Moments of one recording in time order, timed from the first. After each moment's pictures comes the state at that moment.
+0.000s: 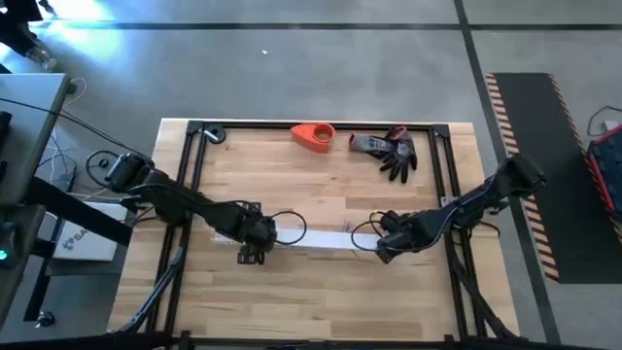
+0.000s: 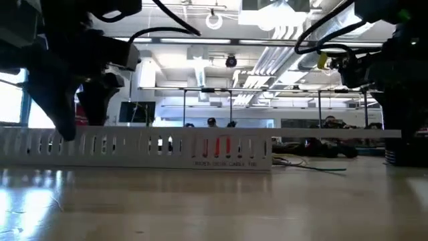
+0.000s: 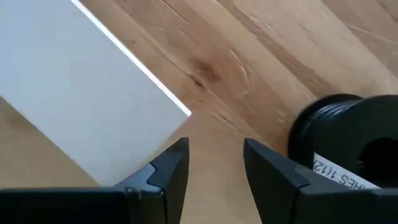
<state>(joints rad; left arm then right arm) -0.33 1.57 0.93 -0.82 -0.19 -0.29 0.44 1.45 0.75 -0.78 0.20 1.25</state>
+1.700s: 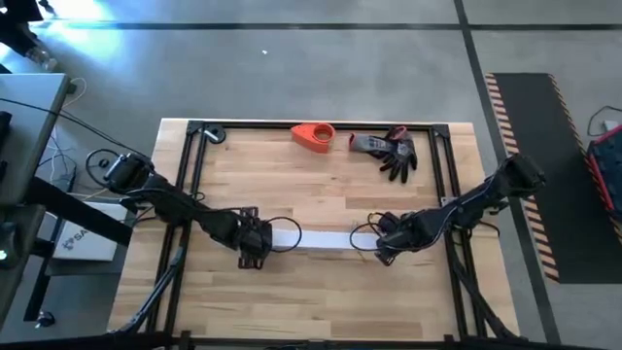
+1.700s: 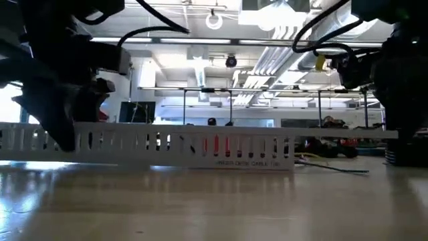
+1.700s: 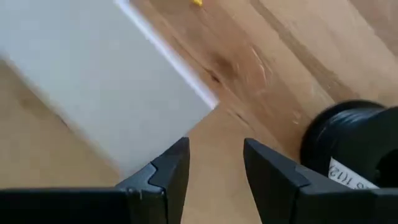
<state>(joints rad) -0.38 1.56 0.85 -0.69 -0.23 -0.45 0.44 1.45 0.75 -0.74 0.18 1.17</state>
